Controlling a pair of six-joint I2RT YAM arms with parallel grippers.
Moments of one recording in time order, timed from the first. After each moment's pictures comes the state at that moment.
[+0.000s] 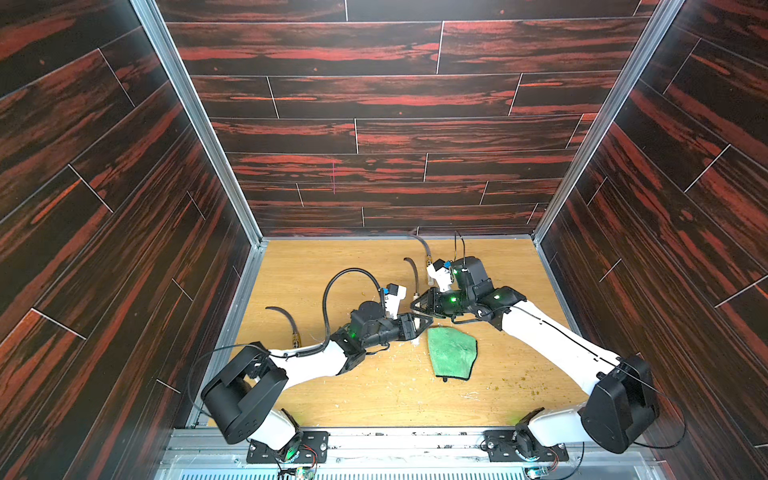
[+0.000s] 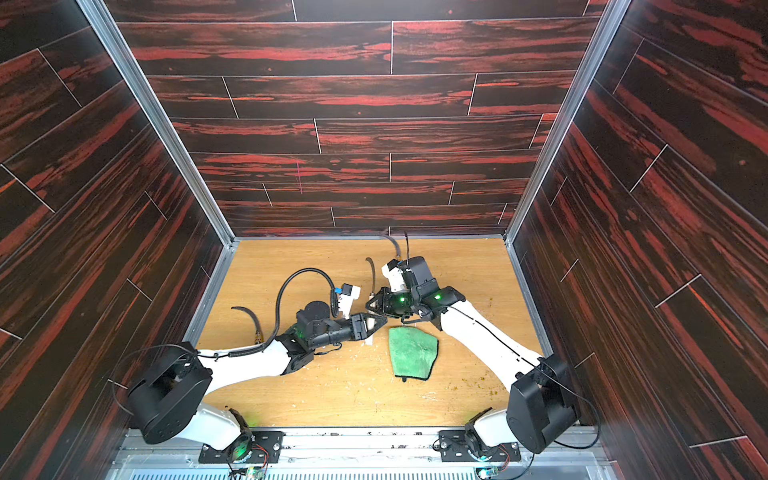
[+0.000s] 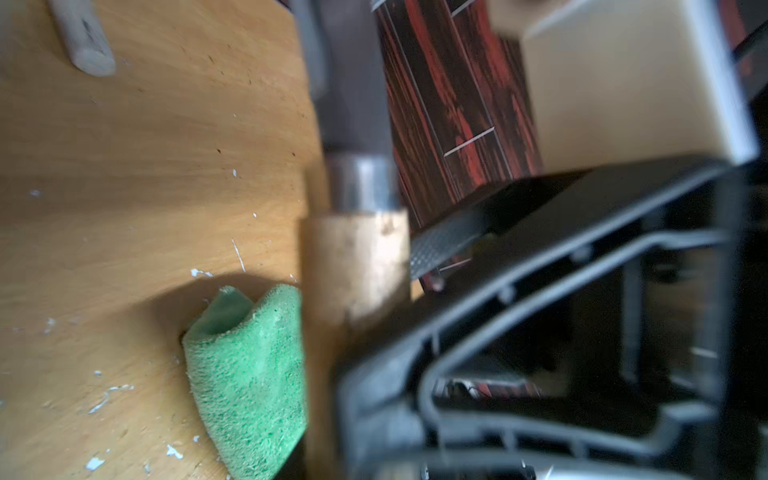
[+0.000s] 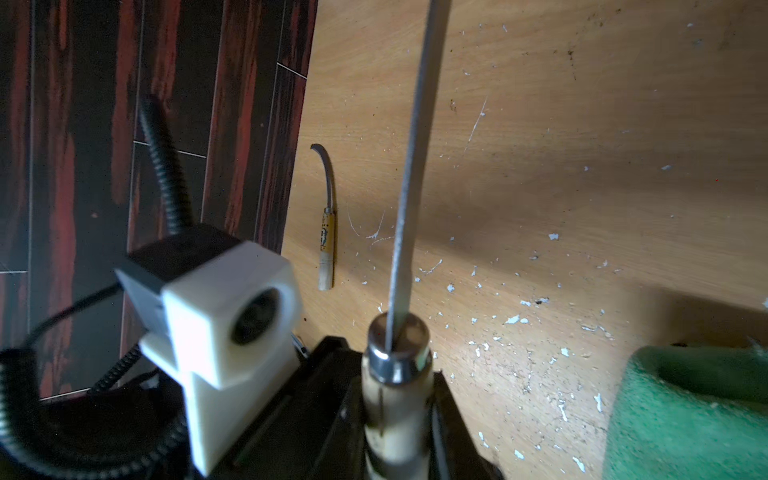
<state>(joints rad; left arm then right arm) -0.78 1.53 0.70 0.62 0.44 -0.95 0.60 1.43 1.14 -0.45 -0.51 0.66</state>
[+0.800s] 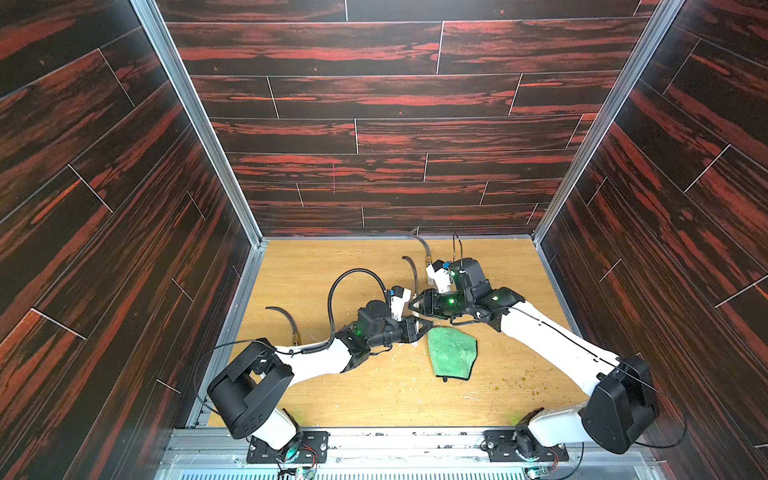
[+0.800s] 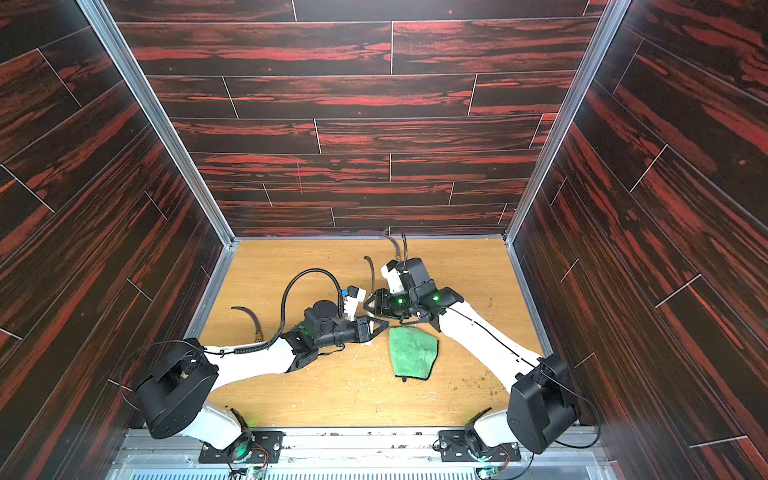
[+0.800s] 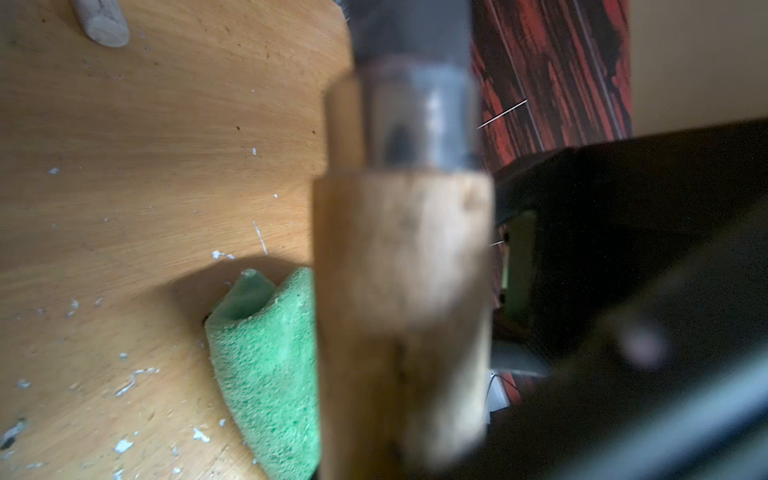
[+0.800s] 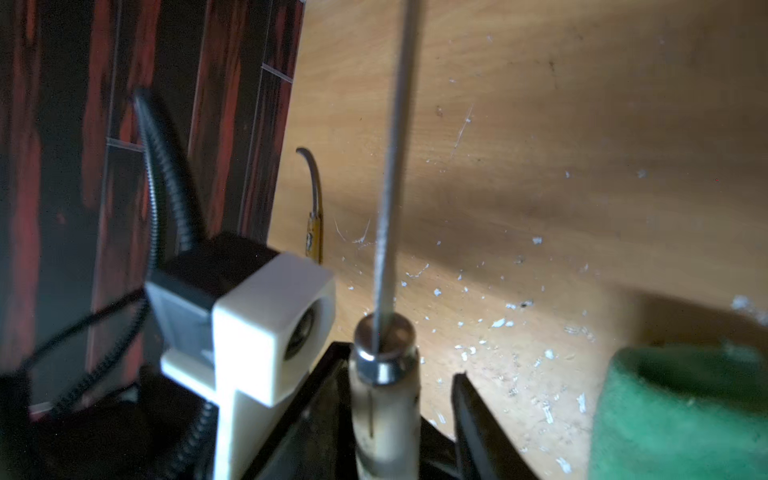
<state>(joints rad) -0.79 1.55 0.73 0.53 0.43 -0.89 0.62 1.43 1.14 -0.48 -0.43 0.64</state>
